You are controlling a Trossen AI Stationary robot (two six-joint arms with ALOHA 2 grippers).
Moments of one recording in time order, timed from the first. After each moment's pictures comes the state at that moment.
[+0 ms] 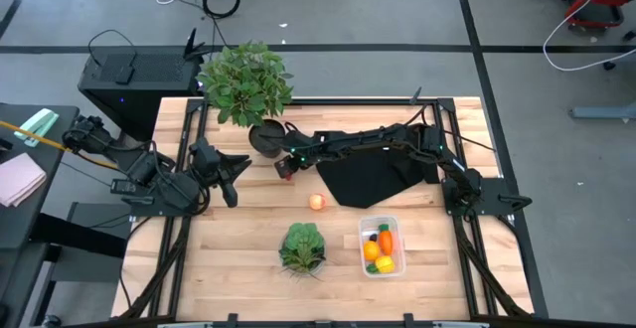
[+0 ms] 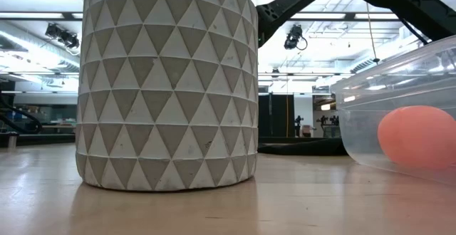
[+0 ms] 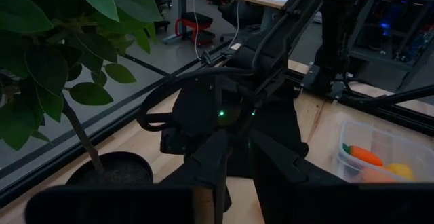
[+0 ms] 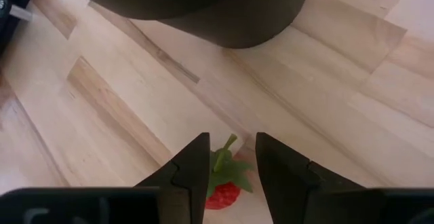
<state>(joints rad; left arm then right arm) -0.53 0.87 0.93 -0.58 -1.02 -0.60 -0.18 2.27 1.71 -0.35 0.02 0.81</state>
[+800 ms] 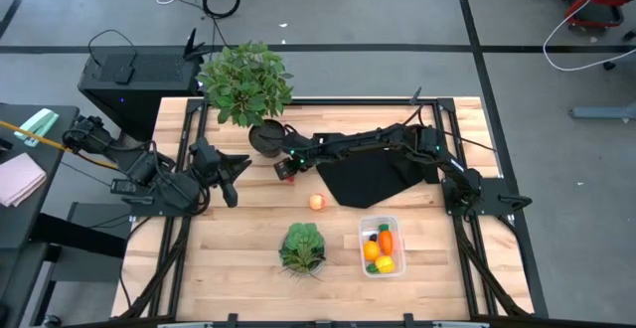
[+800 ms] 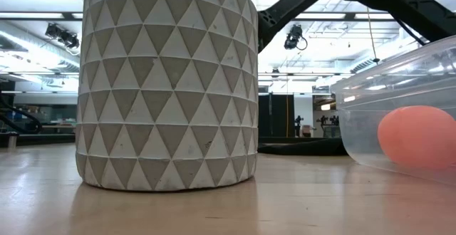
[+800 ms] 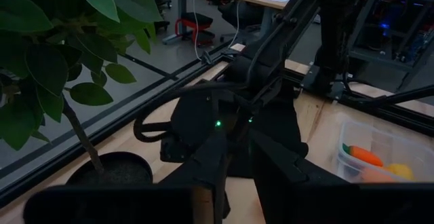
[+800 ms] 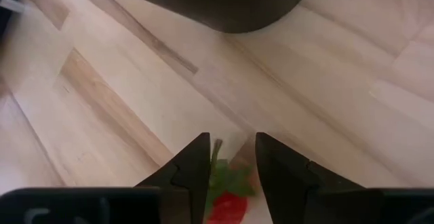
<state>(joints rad) -0.53 0.87 0.93 -0.58 -1.02 -0.60 -0.18 2.30 1.71 -0.32 -0.01 0.83</state>
